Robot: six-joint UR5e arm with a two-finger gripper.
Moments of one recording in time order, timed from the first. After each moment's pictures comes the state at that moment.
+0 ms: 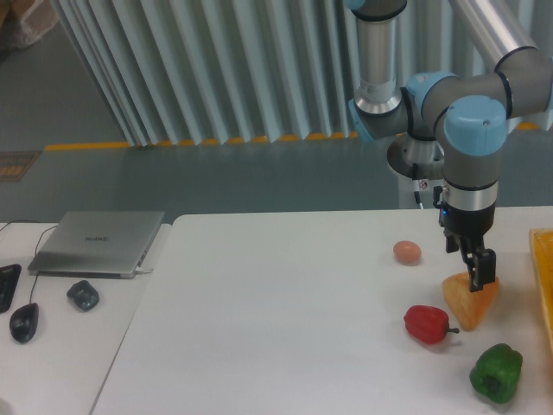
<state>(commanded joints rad) 2.40 -1.83 -1.52 -1.32 1.54 1.52</state>
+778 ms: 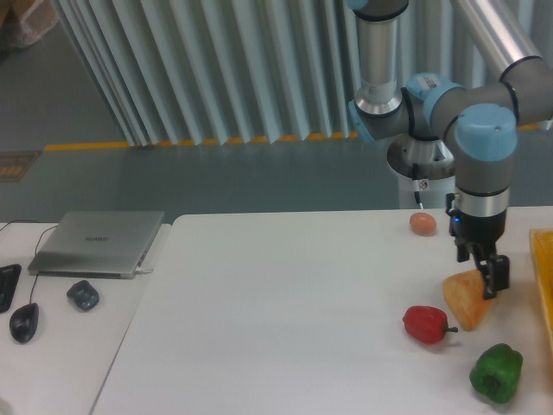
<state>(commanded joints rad) 2.49 -1.82 -1.59 -1.18 1.53 1.54</state>
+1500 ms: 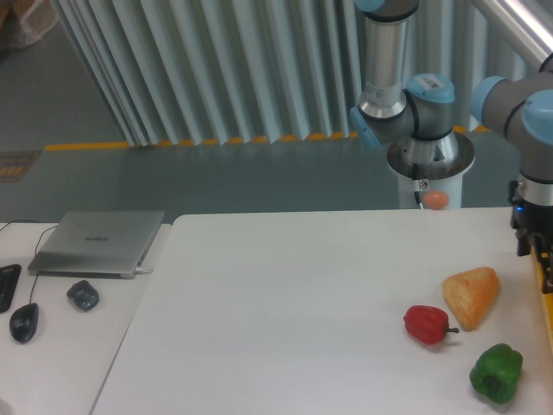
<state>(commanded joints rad) 2.65 -1.82 -1.59 -1.19 1.53 1.96</state>
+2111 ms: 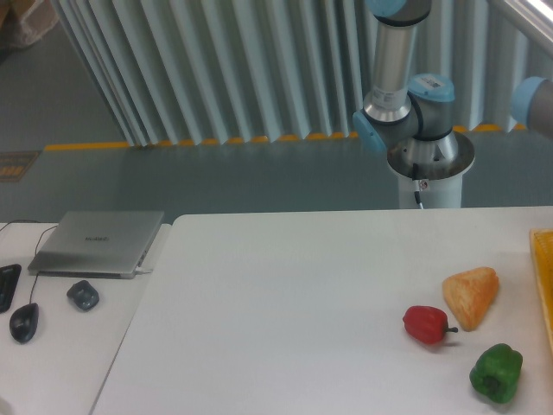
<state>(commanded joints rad) 2.76 -1.91 -1.56 -1.19 1.61 2.50</state>
